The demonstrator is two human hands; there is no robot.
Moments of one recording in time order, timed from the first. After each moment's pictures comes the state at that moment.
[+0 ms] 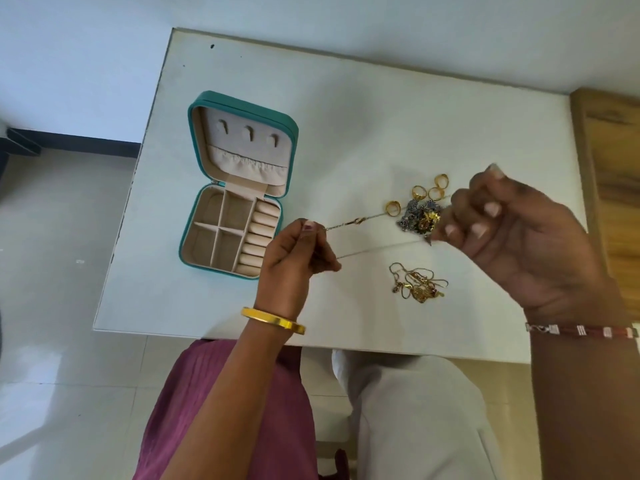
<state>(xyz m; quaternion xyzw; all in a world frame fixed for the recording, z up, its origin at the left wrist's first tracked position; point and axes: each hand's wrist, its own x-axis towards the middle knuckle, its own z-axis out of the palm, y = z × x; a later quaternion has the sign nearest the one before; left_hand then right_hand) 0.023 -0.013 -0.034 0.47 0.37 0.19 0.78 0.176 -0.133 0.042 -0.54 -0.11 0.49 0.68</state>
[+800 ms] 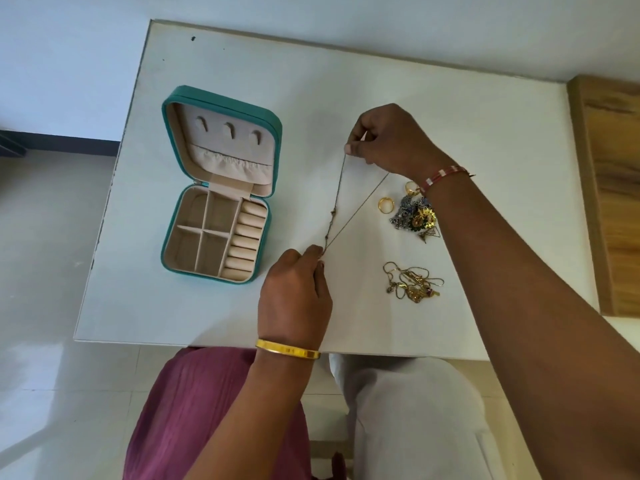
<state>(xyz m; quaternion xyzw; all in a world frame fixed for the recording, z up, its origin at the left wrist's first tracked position) 0.021 -0.040 -0.053 0.85 0.40 0.12 0.33 0.239 -0.016 -0.034 -0.85 -0.39 0.27 0.24</state>
